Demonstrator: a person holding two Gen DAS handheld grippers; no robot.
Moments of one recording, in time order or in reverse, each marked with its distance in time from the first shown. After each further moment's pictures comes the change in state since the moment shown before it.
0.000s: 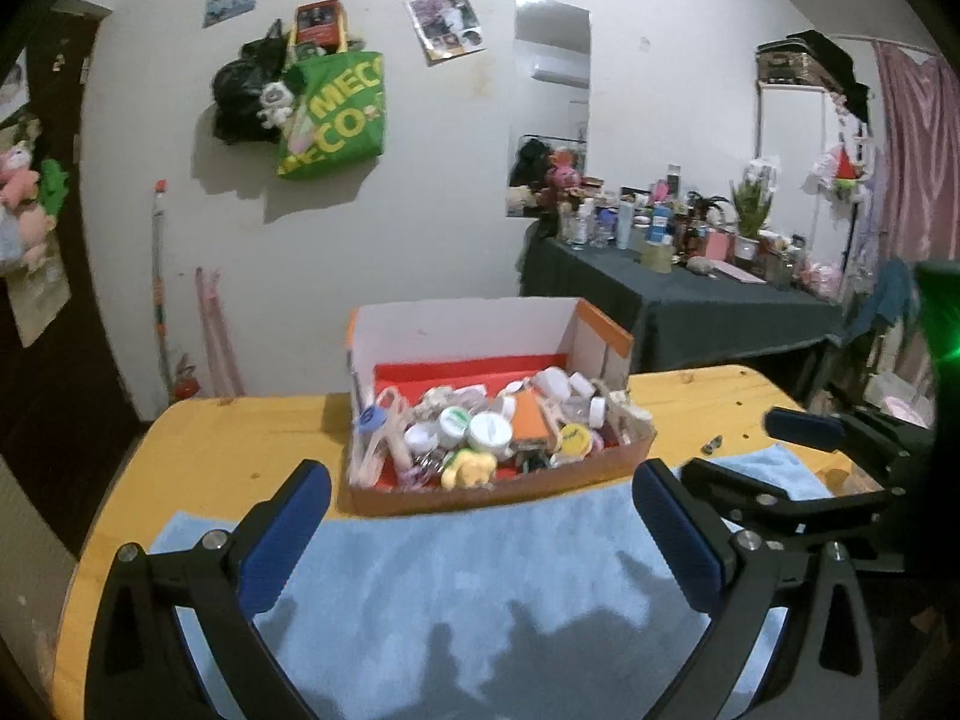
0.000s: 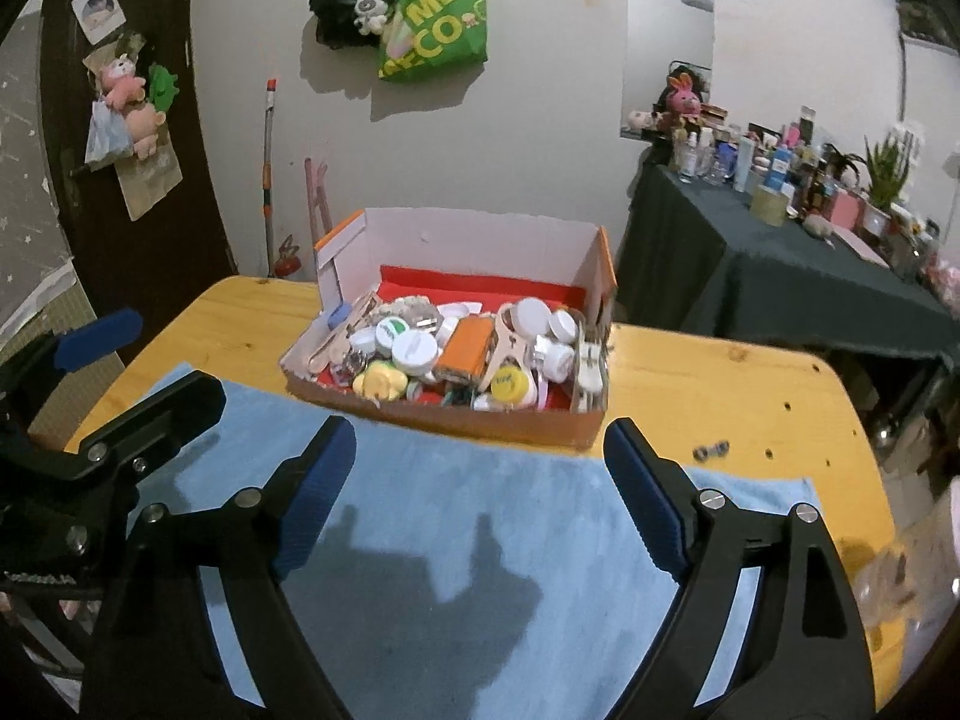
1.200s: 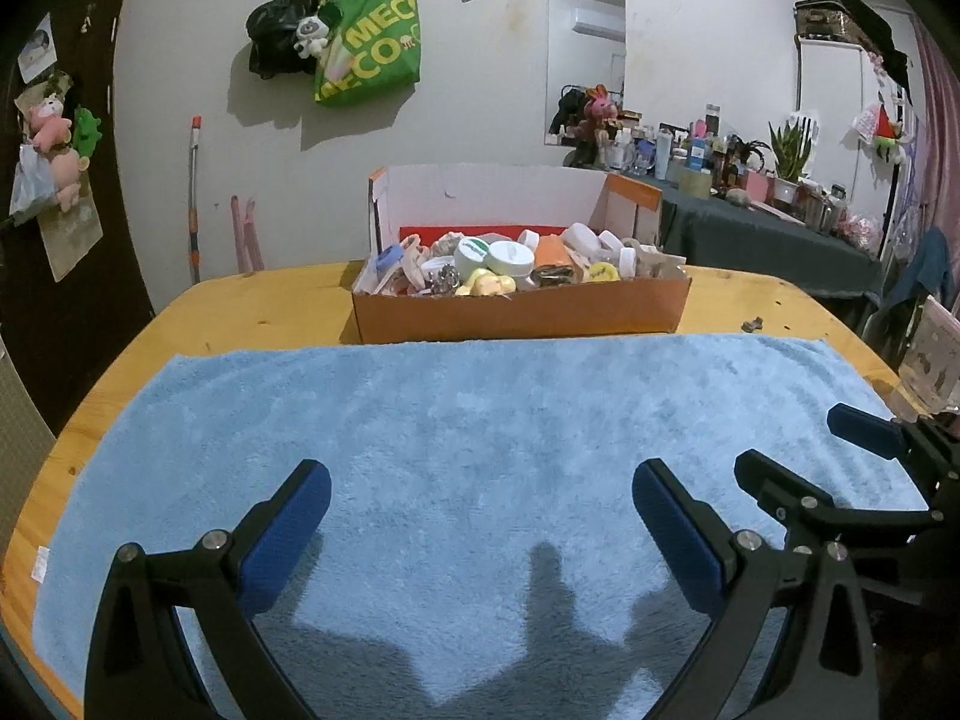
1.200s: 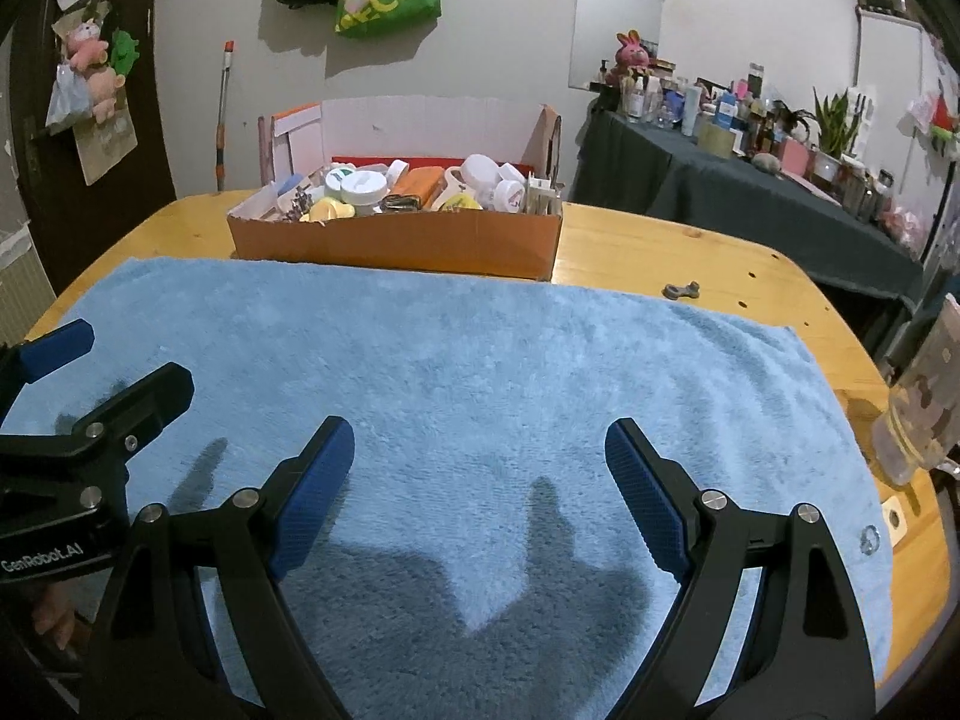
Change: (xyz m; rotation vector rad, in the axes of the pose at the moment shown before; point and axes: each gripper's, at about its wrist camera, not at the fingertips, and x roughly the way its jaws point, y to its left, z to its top) left arm 0.020 -0.014 -0.107 -0.032 0.121 0.085; right arm 0.016 -0.001 -0.113 0.014 0.046 -0.123
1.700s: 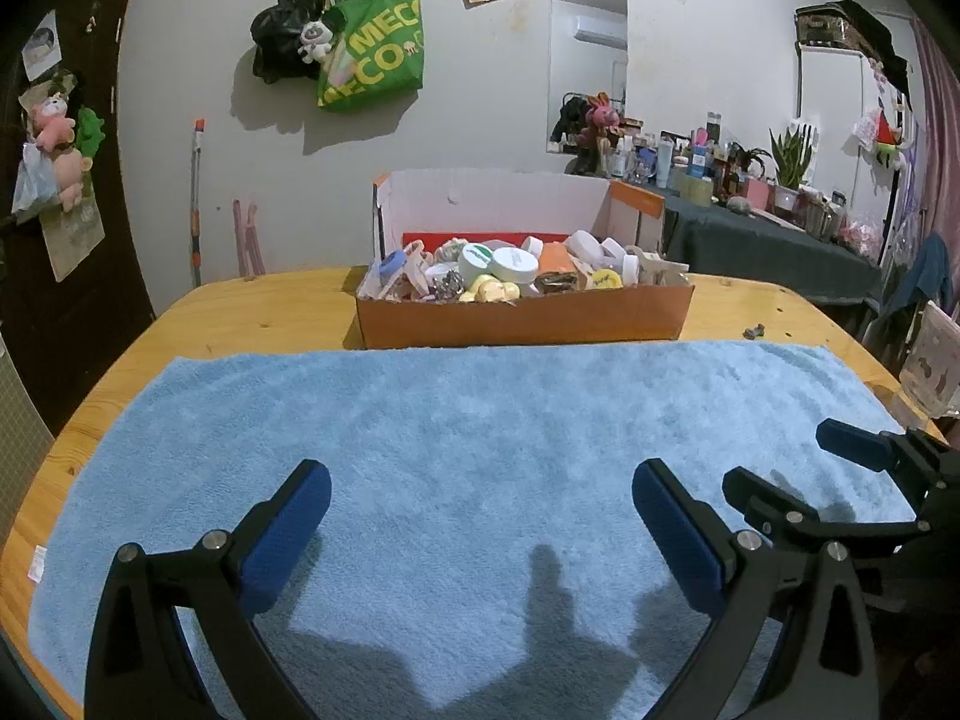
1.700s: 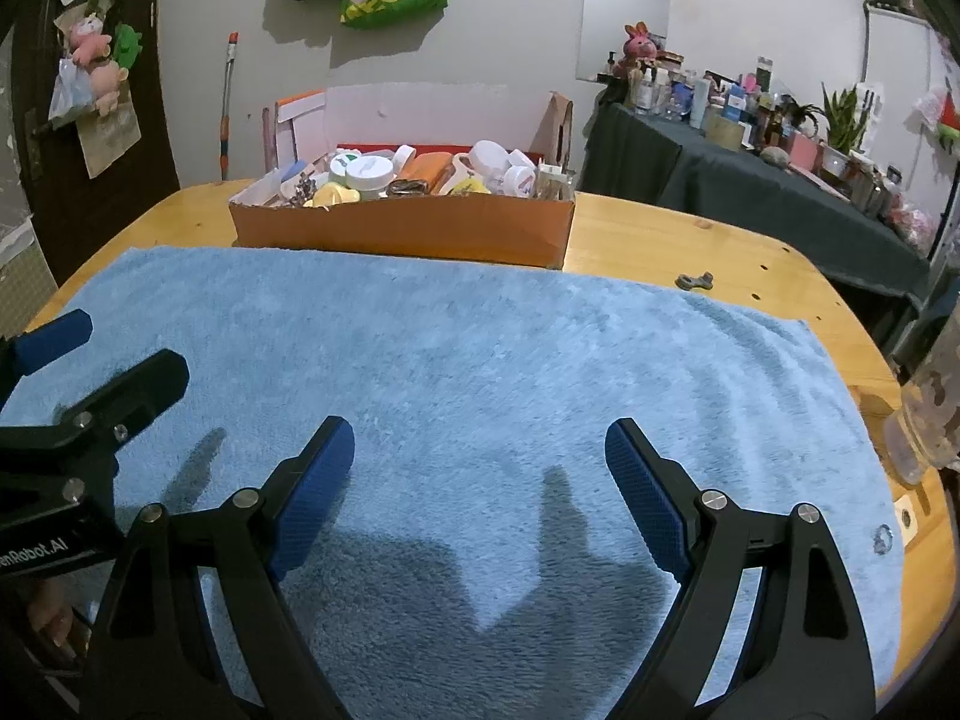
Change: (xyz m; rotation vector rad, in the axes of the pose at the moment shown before) left arm 0.001 0.002 -0.002 -0.003 -0.022 0.002; right arm 0.007 0.003 -0.003 -0.004 0.023 0.019
